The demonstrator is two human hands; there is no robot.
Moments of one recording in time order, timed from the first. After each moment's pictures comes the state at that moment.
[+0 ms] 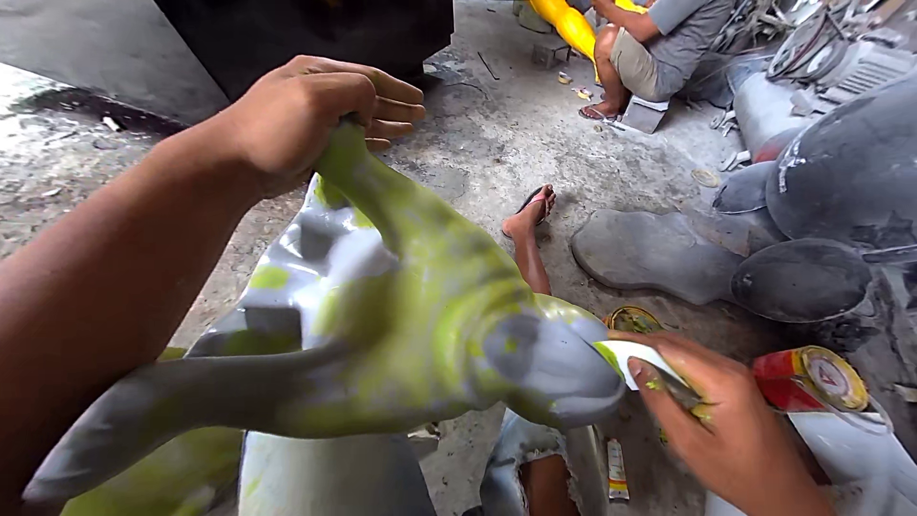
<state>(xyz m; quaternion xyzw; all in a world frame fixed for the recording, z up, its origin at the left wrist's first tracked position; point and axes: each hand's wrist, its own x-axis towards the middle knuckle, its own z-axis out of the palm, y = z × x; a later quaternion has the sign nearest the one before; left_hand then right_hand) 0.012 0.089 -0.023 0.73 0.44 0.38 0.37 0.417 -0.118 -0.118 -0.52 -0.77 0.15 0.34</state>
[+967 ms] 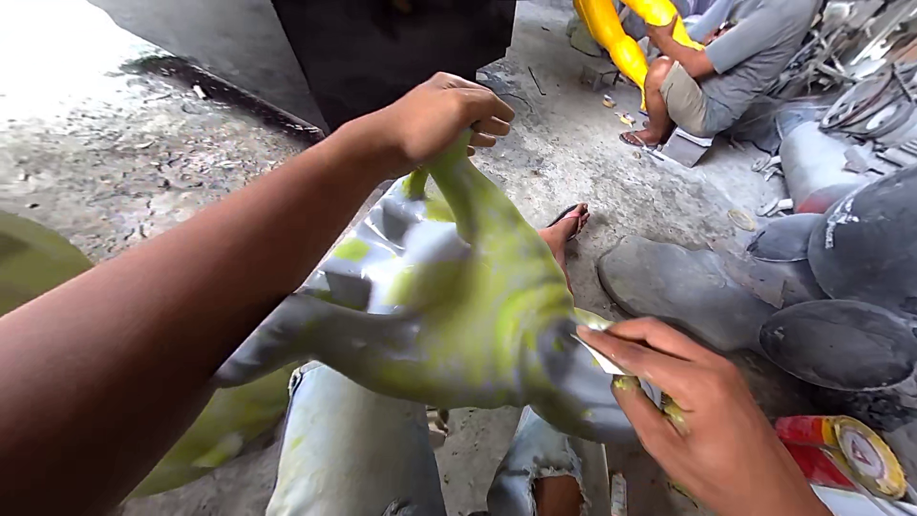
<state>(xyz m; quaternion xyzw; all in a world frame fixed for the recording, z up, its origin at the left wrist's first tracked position) 0.025 0.102 -0.022 0.70 0.48 0.36 0.38 0.352 -0.084 -0.091 -0.44 -0.86 0.06 0.25</state>
